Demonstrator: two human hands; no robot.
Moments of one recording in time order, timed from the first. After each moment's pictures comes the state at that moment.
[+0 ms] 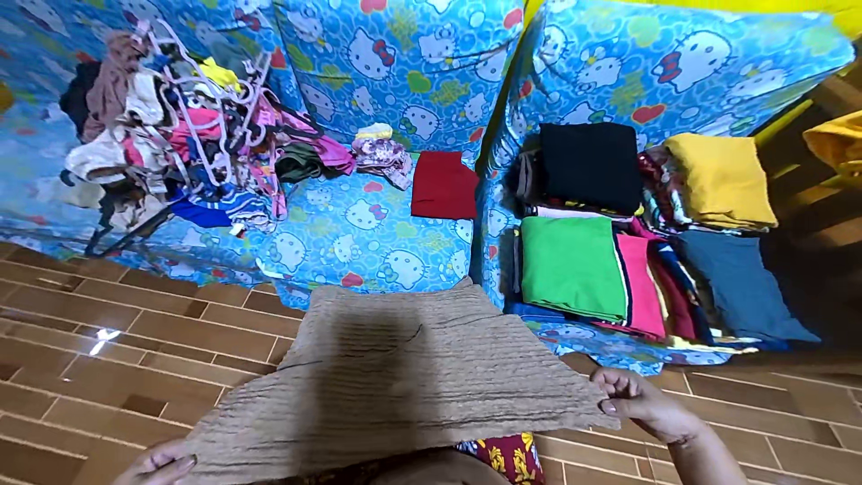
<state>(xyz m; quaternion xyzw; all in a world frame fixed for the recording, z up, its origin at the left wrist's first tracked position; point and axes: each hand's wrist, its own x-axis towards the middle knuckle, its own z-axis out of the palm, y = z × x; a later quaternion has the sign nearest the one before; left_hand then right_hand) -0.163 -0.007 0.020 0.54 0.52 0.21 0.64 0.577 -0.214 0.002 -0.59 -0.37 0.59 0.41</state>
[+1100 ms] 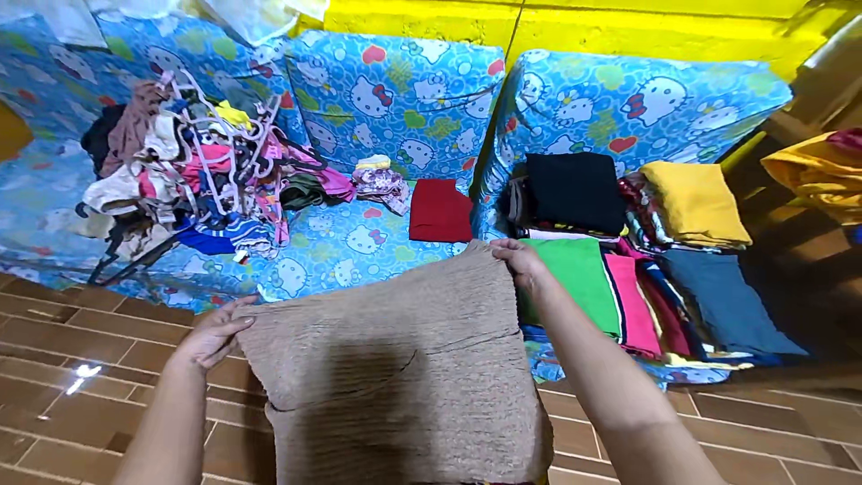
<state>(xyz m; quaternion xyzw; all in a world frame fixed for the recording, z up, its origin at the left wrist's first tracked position) -0.038 0.177 0.052 0.51 0.54 0.32 0.58 0.525 0.073 0.063 -0.69 -0.24 0.43 0.53</state>
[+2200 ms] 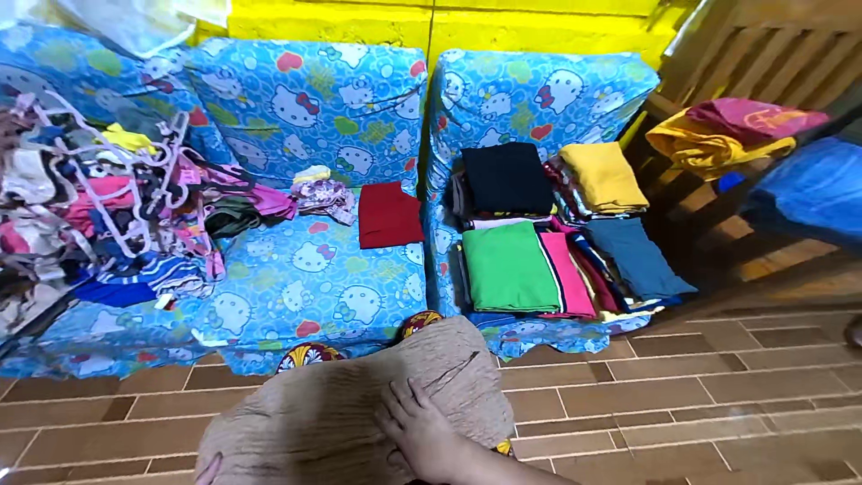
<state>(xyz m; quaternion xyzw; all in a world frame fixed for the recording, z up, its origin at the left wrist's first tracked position) -0.001 0.009 0.002 0.27 0.45 0.44 0.73 0.321 -0.100 -0.020 -0.57 -0.78 0.25 0.01</state>
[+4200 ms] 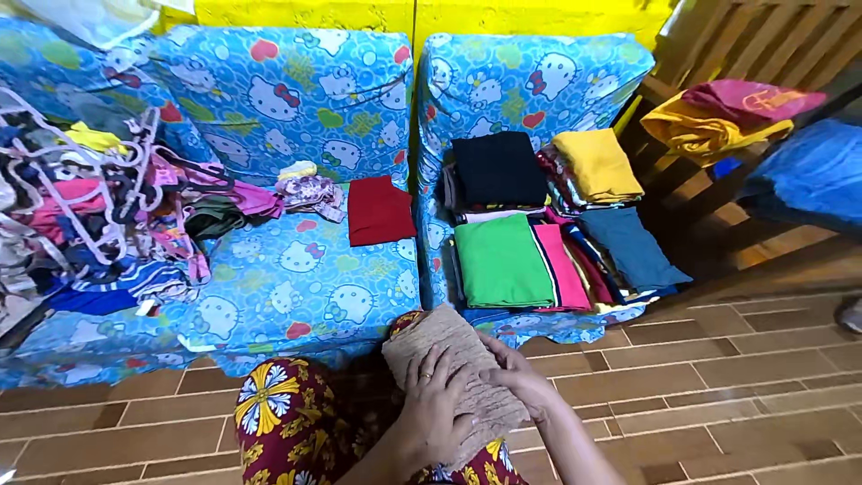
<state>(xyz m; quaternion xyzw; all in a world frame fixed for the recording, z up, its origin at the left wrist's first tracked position) 0.282 -0.042 0.054 0.92 0.20 -0.06 0.33 0.467 -0.144 0.025 -0.54 -0.23 0.56 0.58</state>
